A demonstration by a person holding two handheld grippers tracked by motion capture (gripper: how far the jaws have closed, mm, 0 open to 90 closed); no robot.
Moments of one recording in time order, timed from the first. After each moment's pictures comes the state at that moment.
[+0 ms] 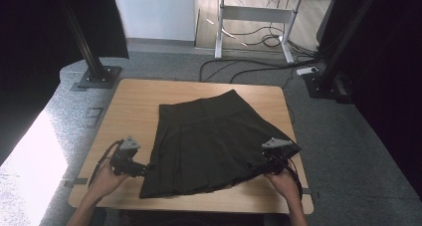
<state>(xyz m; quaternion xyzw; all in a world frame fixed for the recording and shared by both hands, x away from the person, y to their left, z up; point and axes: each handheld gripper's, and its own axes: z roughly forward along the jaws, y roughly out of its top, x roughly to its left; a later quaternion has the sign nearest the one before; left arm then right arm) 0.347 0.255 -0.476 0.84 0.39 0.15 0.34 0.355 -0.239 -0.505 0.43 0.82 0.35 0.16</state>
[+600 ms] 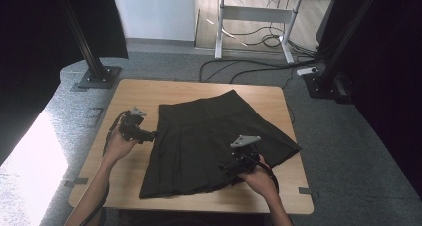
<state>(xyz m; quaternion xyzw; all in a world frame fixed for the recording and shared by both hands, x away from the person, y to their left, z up) 0.449 0.247 -0.474 0.83 0.42 0.17 0.33 0.352 -0.146 -0.483 0.33 0.86 0.37 0.13</state>
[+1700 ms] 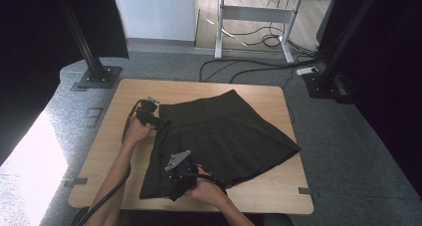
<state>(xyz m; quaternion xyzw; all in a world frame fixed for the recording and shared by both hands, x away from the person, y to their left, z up) 0.532 0.226 -0.520 0.82 0.45 0.13 0.31 0.318 0.029 -0.509 0.14 0.92 0.37 0.01</state>
